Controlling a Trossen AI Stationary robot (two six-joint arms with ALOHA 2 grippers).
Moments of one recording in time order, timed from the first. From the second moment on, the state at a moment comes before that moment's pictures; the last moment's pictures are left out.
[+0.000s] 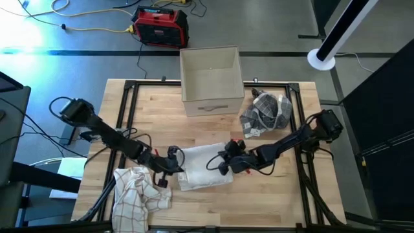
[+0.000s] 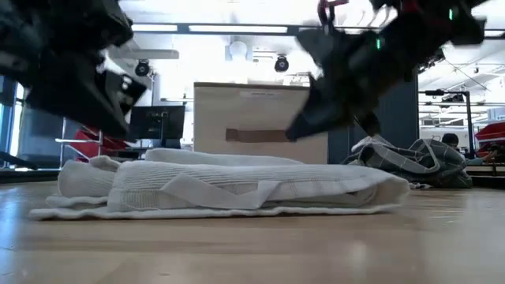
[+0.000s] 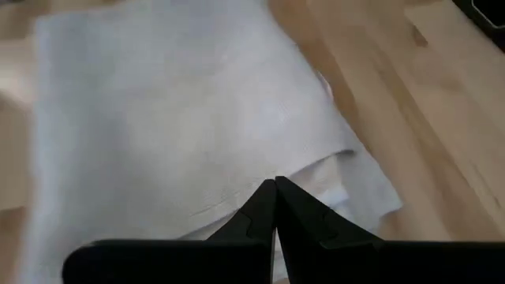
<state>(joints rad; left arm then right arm) -0.50 1.35 0.50 0.15 -0.27 -0.15 0.37 1.75 0.89 0.09 0.56 0.84</state>
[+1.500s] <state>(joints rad) -0.18 1.45 0.68 -0.74 -0.26 -0.15 0.74 1.75 1.28 -0.34 0.88 0.70</state>
